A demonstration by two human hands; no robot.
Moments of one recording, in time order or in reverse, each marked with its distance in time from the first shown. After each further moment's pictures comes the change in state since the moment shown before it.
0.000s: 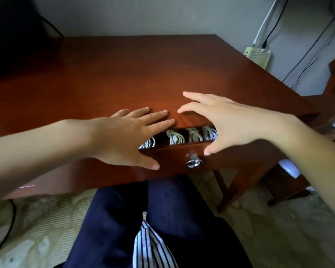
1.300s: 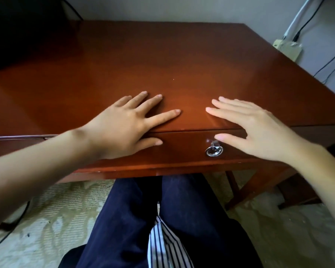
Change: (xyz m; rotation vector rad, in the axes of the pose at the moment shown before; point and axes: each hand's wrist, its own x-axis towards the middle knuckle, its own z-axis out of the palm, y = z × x) left_hand 0.003 -0.053 0.048 0.155 0.488 -0.030; right_hand 0.009 -0.004 0.033 0.176 0.385 -0.020
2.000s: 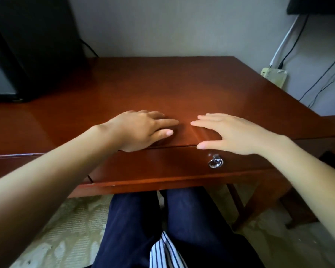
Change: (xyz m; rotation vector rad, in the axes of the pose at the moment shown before) left_hand 0.005 -0.013 -0.042 -0.261 -0.181 -0.101; right_hand 0.036 -0.032 -0.023 -0.074 -0.292 0.110
